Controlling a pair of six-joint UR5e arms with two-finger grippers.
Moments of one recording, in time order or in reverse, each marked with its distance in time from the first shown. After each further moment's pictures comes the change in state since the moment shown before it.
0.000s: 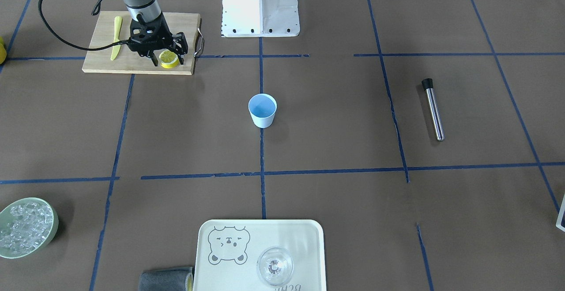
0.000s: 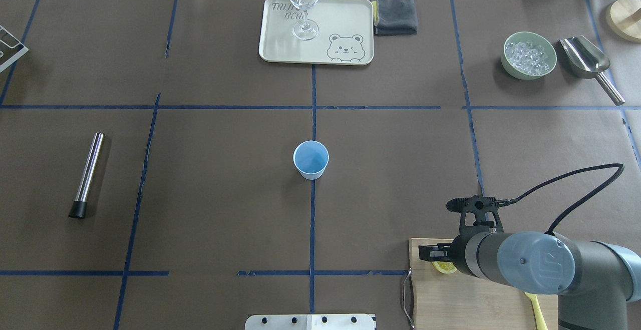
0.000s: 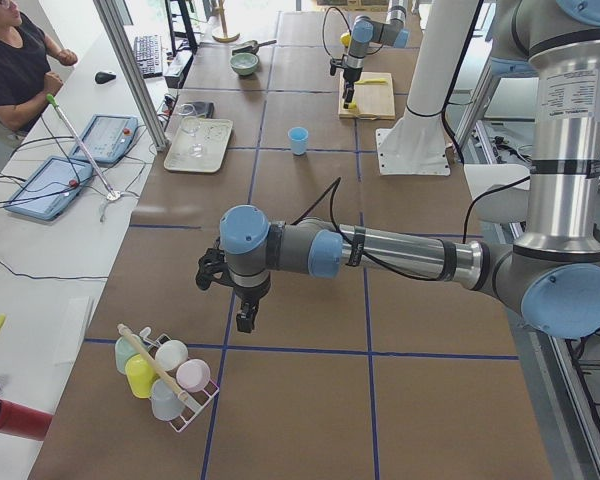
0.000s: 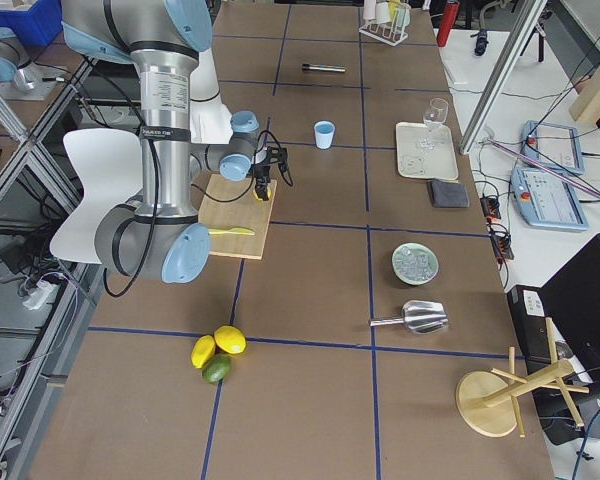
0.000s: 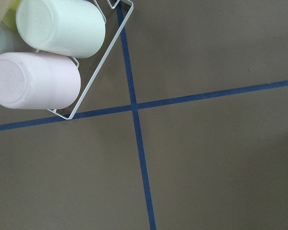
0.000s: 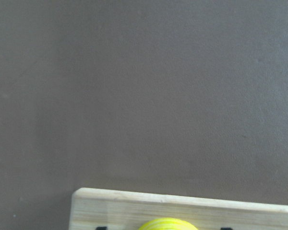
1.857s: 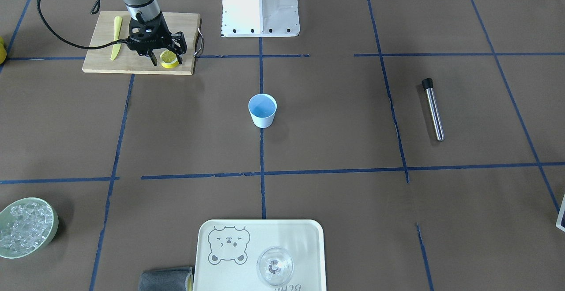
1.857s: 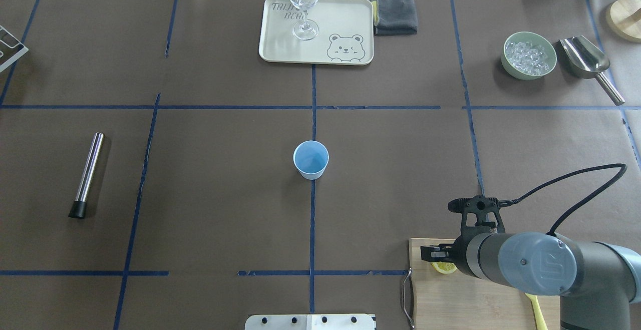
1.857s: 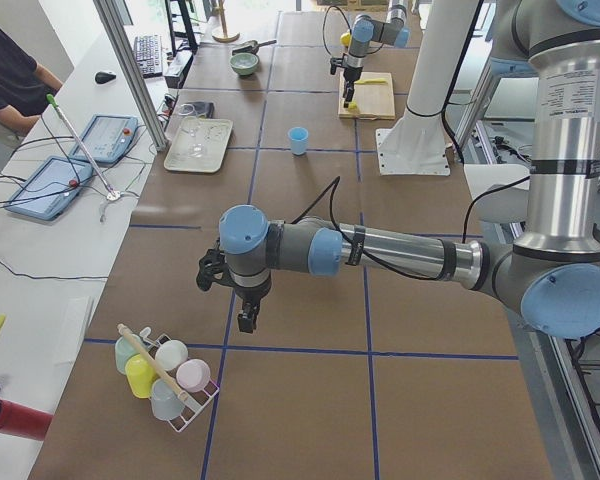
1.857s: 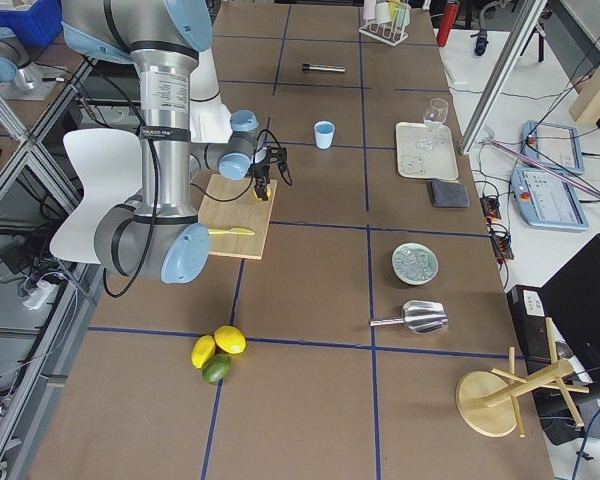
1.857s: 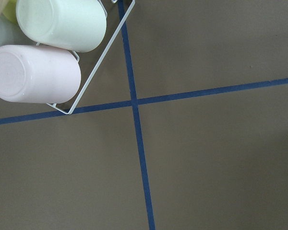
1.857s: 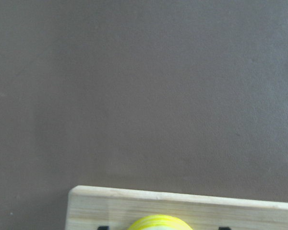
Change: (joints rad) left arm 0.000 -0.002 -0.005 0.028 -0.001 0.002; right arm -0.005 -0.004 0.011 -0.019 -0.003 0.001
